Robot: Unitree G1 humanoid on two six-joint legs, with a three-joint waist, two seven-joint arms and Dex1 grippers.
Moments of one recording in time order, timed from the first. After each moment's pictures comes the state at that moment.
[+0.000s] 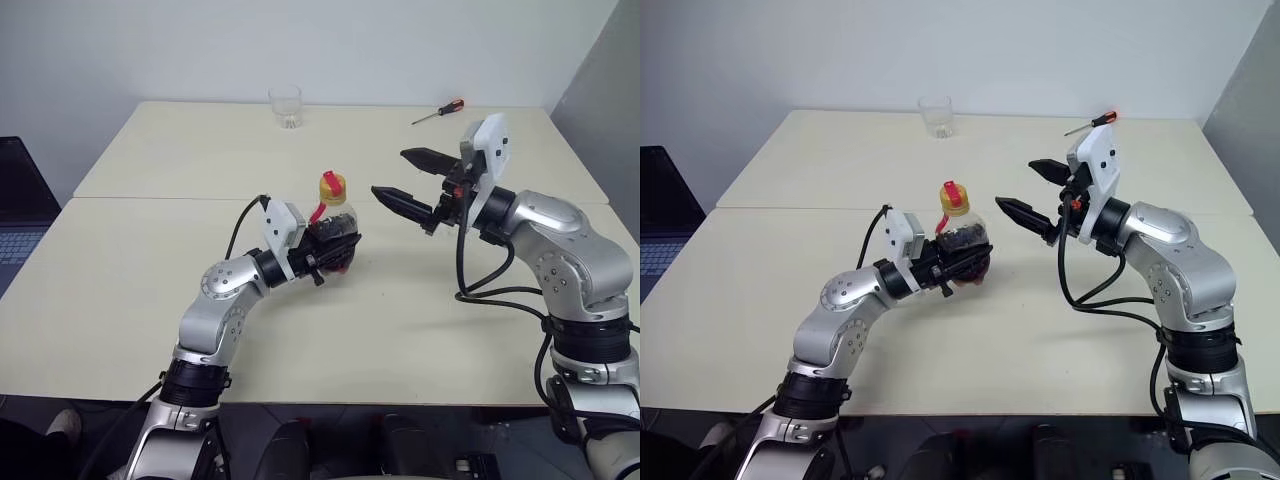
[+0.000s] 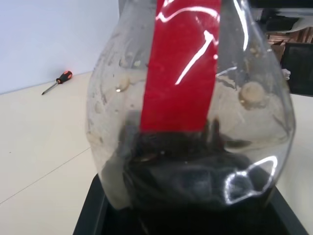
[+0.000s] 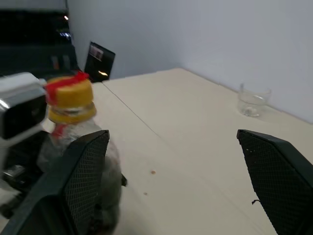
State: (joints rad) left arm -0.43 0.32 -0.07 -0.07 -0.38 0.25 -0.81; right arm -0.67 -0.49 -0.05 -0.29 0.61 0.72 0.68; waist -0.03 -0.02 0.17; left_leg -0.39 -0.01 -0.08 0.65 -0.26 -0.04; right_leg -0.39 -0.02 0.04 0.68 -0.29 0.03
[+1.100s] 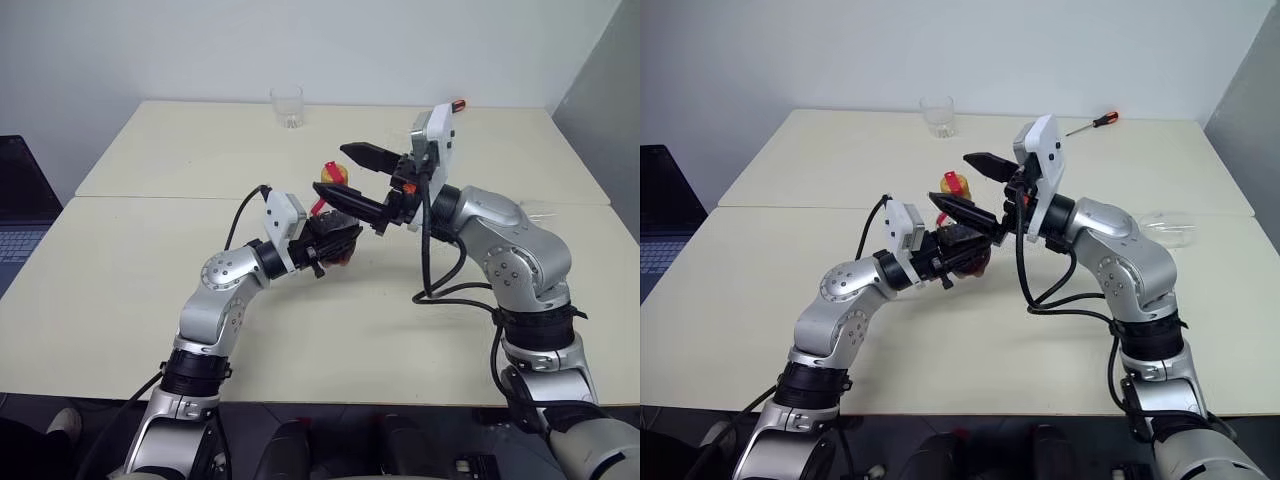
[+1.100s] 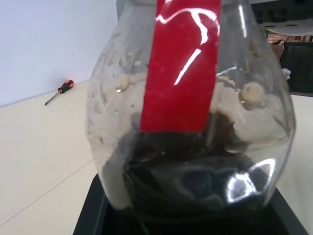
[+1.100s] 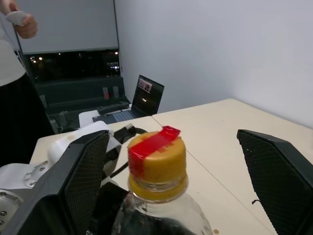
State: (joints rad) left arm -0.47 0.33 -0.07 -0.04 -0.38 0.23 -0.82; right arm -0.77 -0.31 0.06 -0.21 0.57 0.65 0.67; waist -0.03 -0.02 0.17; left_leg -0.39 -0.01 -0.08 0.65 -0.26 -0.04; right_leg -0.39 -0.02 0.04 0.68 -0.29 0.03
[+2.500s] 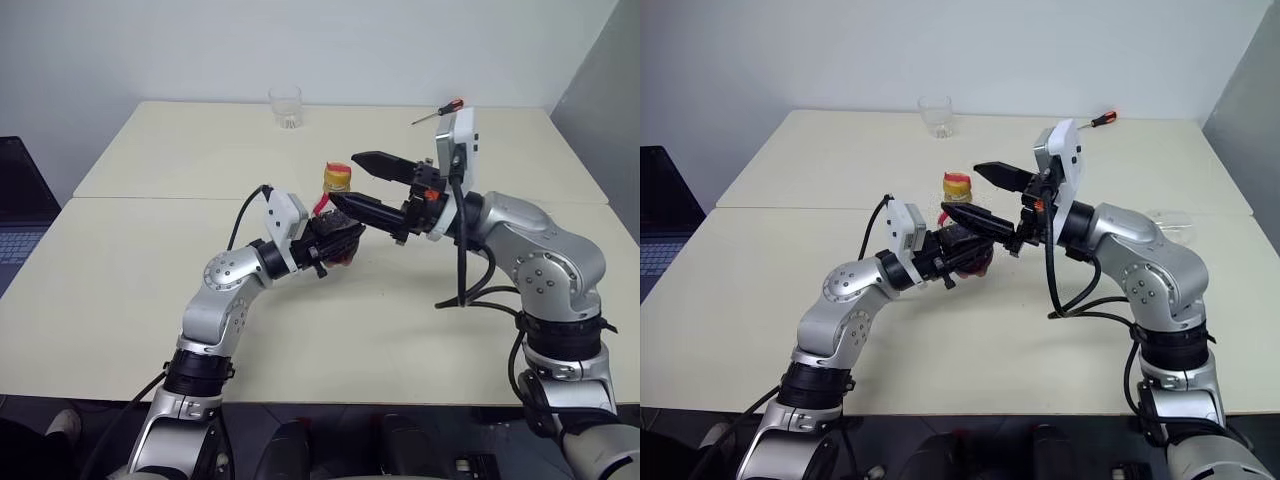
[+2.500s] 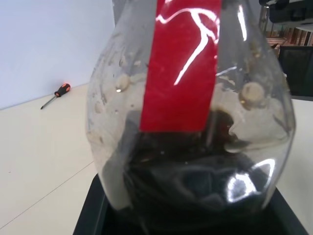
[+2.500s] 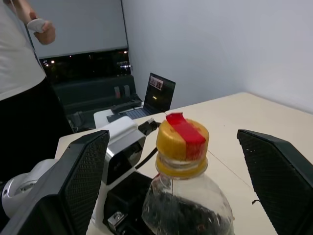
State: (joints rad) left arm -0.47 0.31 -0.08 -0.04 -0.38 0.23 -0.82; right arm -0.74 -0.36 0.00 -0.32 0.74 0.79 0.64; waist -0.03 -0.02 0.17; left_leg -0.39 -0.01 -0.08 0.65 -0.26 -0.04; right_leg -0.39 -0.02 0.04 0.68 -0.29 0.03
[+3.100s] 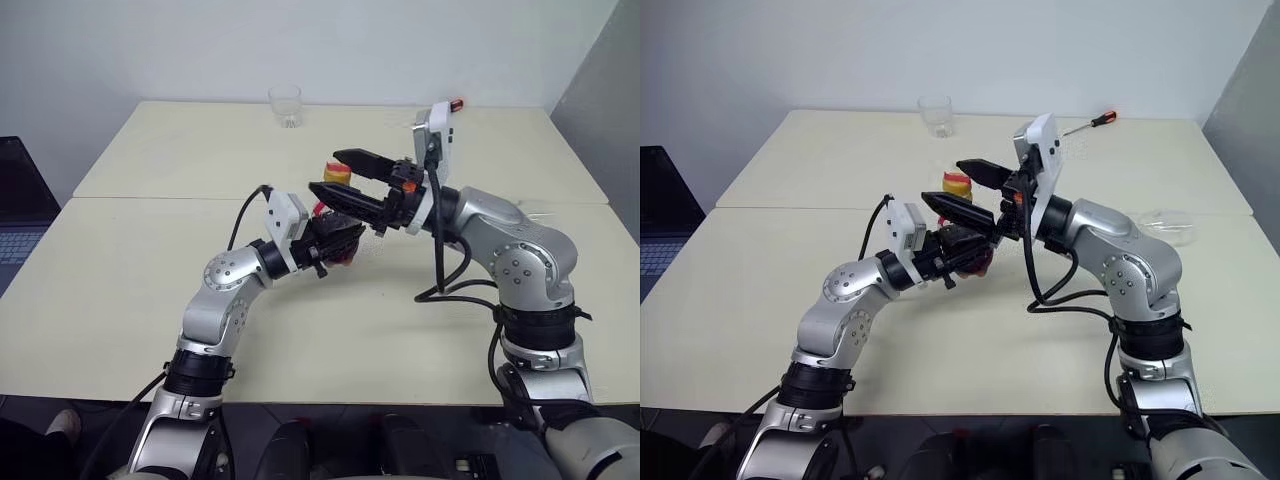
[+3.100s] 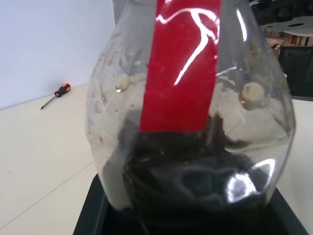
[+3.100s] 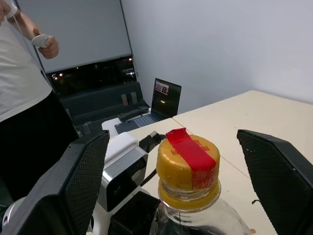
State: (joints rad) left arm -0.47 0.31 -0.08 -0.04 -0.38 0.23 -0.82; right arm -0.78 -0.28 0.02 -0.25 0.73 0.82 0.61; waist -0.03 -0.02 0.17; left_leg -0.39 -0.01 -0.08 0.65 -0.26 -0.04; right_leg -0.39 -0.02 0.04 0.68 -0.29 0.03
